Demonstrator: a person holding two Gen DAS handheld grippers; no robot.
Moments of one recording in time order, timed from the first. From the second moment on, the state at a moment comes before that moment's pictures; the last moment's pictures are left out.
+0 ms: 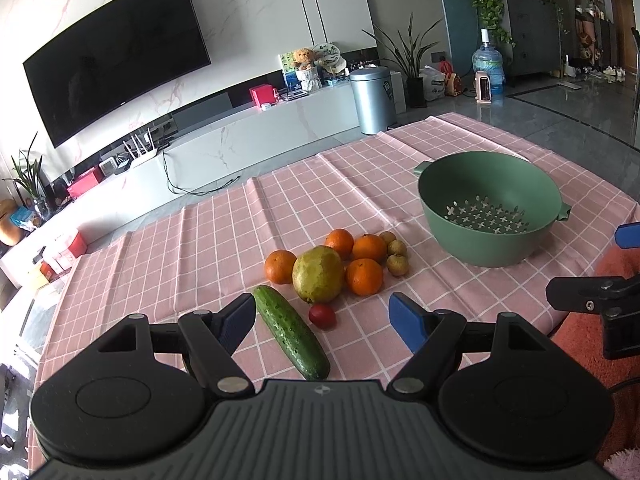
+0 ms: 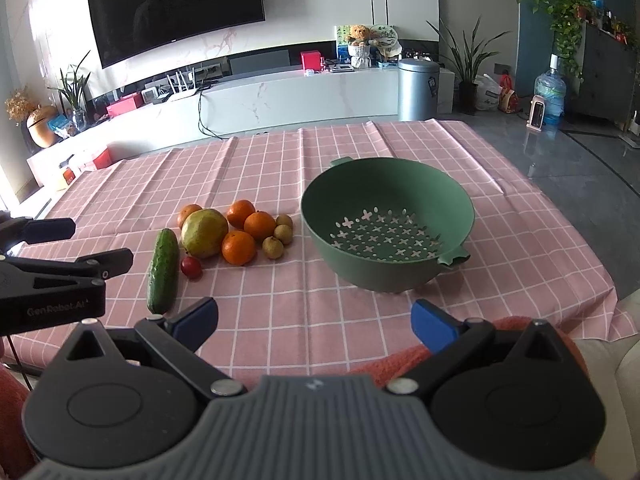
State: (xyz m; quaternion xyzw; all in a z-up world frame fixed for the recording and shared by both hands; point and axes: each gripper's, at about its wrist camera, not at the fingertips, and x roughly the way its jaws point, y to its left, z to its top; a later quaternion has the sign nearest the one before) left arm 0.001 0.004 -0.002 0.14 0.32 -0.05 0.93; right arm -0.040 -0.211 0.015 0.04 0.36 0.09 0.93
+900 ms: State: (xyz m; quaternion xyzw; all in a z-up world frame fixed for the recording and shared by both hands) left arm -0.003 0.008 -0.004 0.13 0.33 -0.04 0.94; right arm -0.041 -0.205 0.016 0.03 0.36 0.09 0.93
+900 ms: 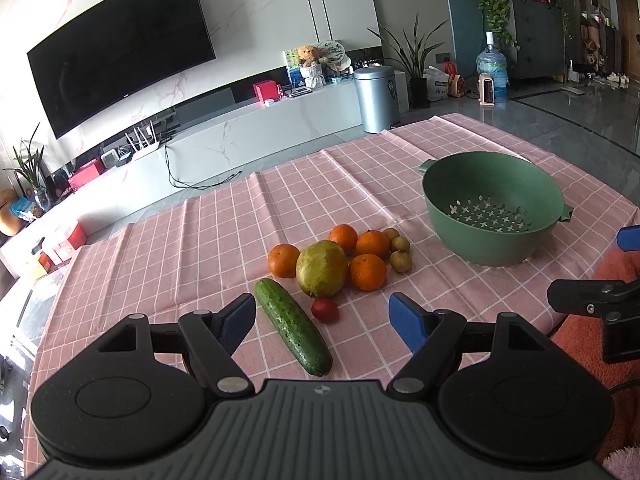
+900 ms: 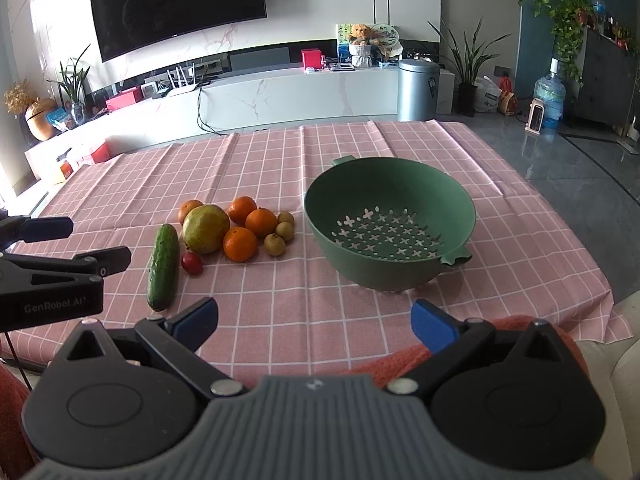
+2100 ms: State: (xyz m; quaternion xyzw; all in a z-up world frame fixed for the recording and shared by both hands) left arm 0.053 0.037 -0.017 0.07 0.43 -0.08 0.90; right arm -0.007 -0.187 -0.005 0.05 0.38 0.10 0.92
